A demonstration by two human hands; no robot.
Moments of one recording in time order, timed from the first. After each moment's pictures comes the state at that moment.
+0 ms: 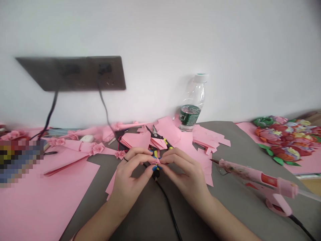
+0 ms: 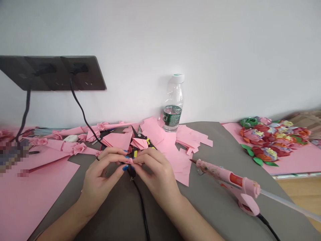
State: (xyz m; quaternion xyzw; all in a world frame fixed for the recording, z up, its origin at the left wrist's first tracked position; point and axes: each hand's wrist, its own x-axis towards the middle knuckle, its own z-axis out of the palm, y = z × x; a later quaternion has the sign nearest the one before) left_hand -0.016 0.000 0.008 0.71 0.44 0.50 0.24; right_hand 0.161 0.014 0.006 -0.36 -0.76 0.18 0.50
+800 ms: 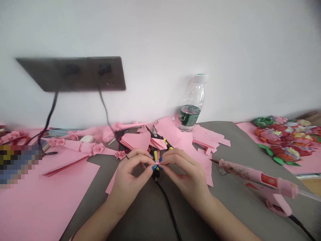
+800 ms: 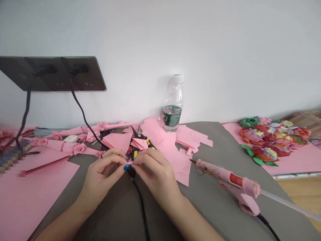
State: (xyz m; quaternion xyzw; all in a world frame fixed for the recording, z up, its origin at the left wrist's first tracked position) left_hand -0.016 0.002 0.008 0.65 0.44 0.50 0.36; right_hand 0.162 0.014 0.006 -0.34 -0.77 0.17 0.51
